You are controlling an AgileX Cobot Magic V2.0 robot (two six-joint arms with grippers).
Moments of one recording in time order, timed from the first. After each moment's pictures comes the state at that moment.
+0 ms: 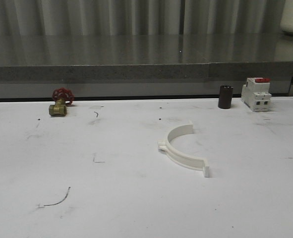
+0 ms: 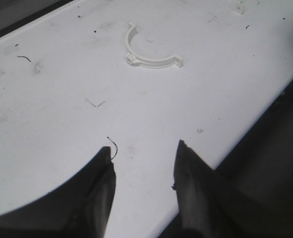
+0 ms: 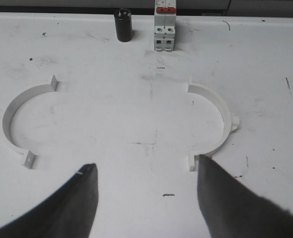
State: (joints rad) left arm -0.77 0.54 -0.66 0.03 0.79 -0.01; right arm 0.04 0.72 -0.63 0.04 0.60 0.03
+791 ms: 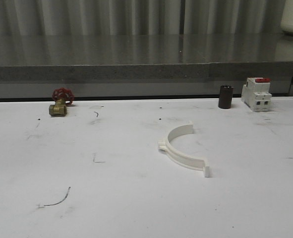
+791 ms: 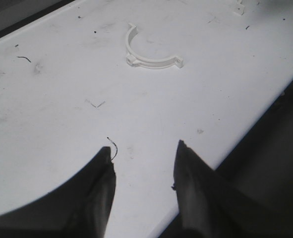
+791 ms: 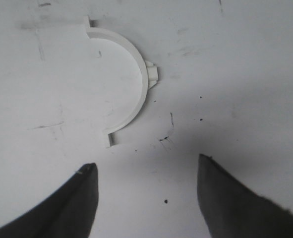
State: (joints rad) left arm -0.77 0.54 -0.66 0.03 0.79 -0.01; right arm -0.24 1.37 -1.14 0.00 0.96 -0.02
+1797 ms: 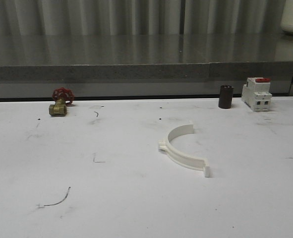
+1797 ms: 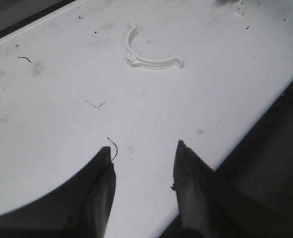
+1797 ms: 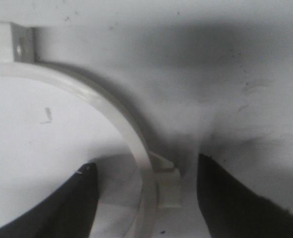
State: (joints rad) left arm -0.77 0.54 -0.66 0.03 0.79 -0.01; right arm -0.24 1.93 -1.24 0.00 0.68 -0.14
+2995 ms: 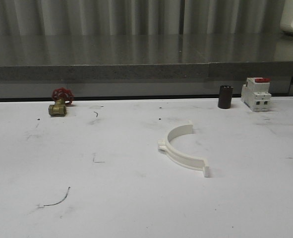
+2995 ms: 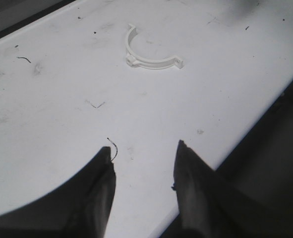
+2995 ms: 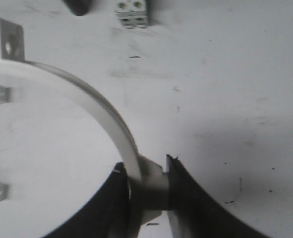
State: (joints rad) left arm -0.77 0.54 -0.66 0.03 0.79 -0.01; right arm -0.13 1.40 -1.25 0.19 0.92 -0.15
